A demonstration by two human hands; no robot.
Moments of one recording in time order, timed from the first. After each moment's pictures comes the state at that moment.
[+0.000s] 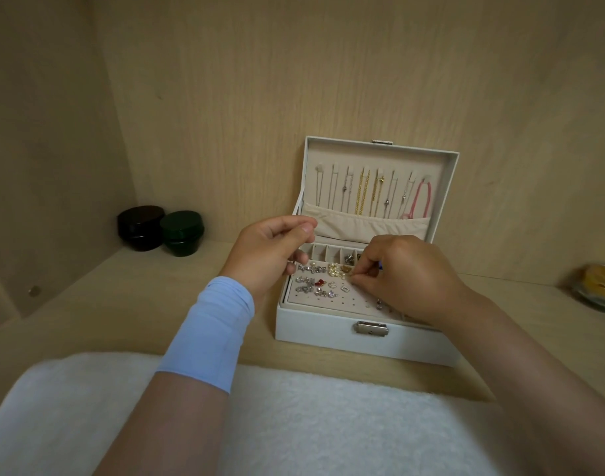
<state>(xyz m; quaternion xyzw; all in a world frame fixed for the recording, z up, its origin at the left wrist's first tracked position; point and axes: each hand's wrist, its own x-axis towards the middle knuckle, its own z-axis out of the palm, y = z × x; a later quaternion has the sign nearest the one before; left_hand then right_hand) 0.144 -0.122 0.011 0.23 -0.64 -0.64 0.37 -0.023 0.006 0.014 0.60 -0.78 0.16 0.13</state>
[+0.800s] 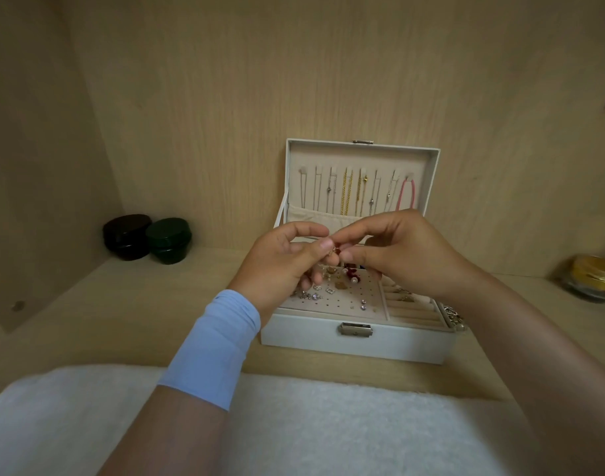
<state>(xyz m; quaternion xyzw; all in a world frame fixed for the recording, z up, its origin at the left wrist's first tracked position) 0.123 -0.100 0.009 0.16 -0.67 -0.65 0.32 -0.029 0.017 0.041 0.60 -0.61 0.48 -0.17</state>
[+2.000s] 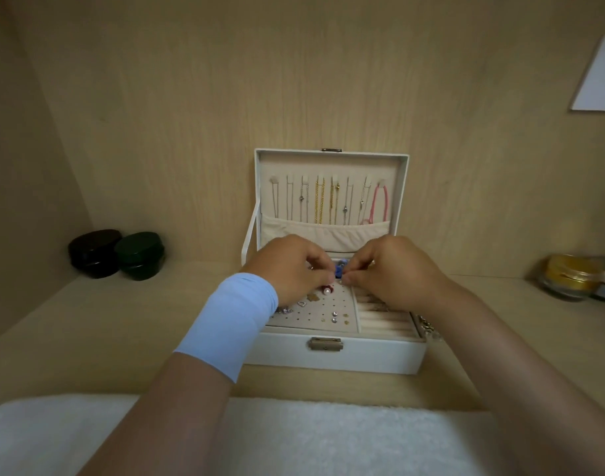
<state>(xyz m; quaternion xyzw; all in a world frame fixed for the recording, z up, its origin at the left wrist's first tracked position) 0.073 -0.102 0.025 0.25 -0.91 -0.27 0.17 -0.074 0.019 0.019 0.52 -0.81 0.26 -0.01</state>
